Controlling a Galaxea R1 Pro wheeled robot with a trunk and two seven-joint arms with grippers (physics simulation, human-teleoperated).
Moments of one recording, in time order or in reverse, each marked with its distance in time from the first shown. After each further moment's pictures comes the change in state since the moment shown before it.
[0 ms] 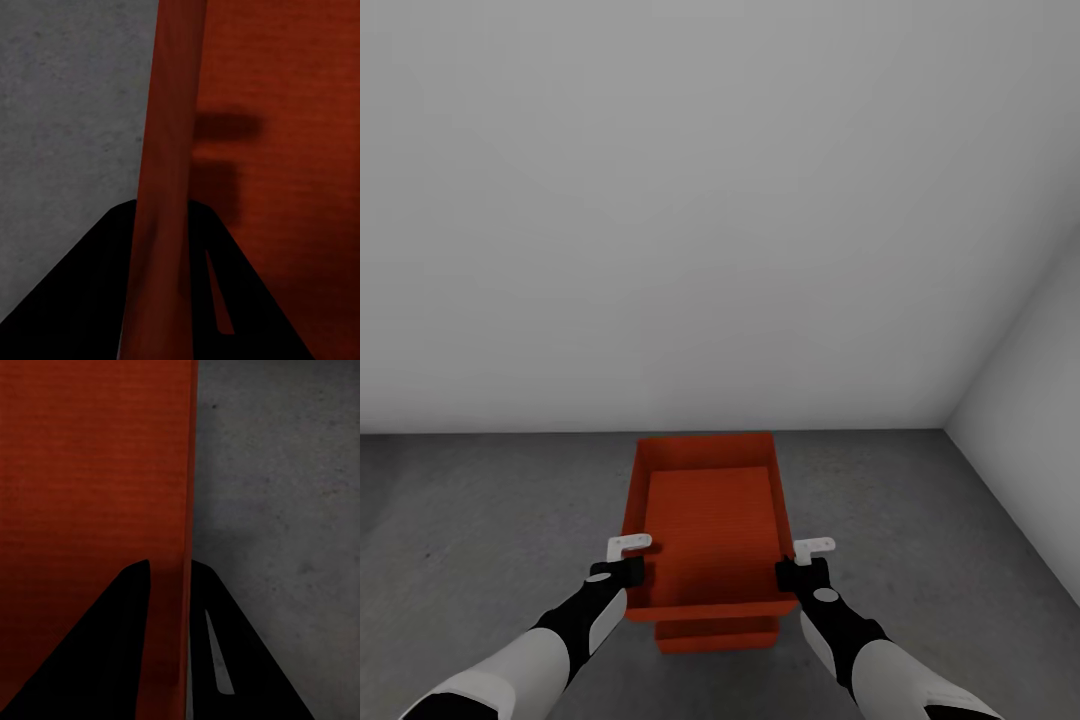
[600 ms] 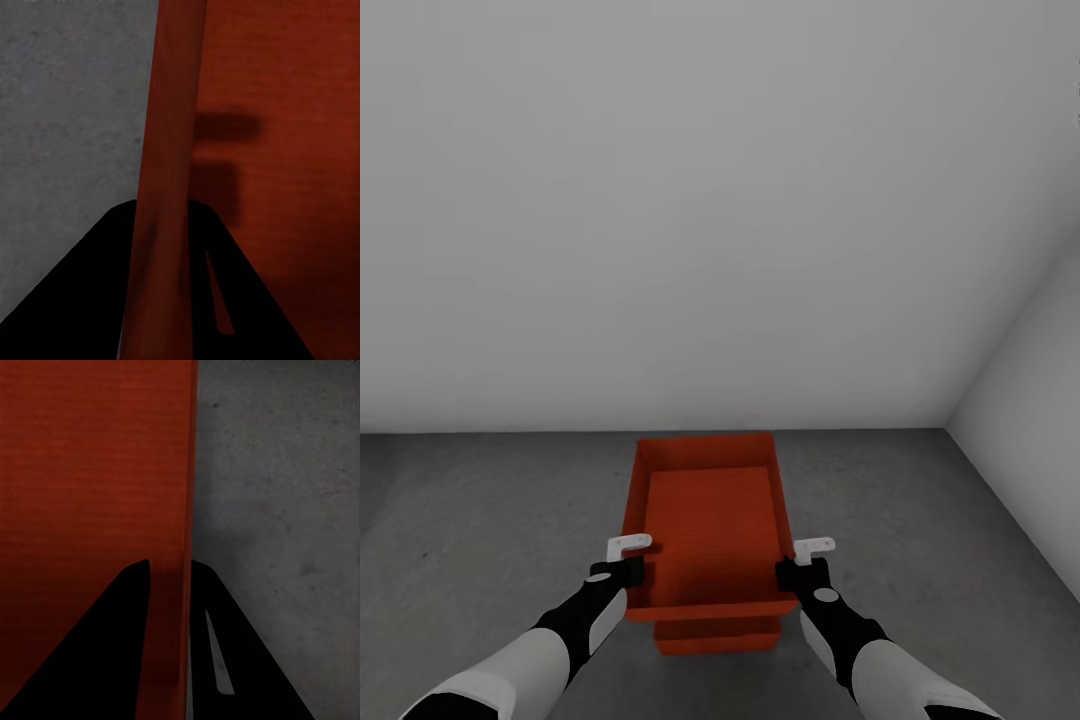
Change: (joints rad) left arm 0.000 0.000 0.000 0.000 -0.001 0.000 0.000; right arm 0.000 0.000 0.001 0.000 0.000 0.000 0.000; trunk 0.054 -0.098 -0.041
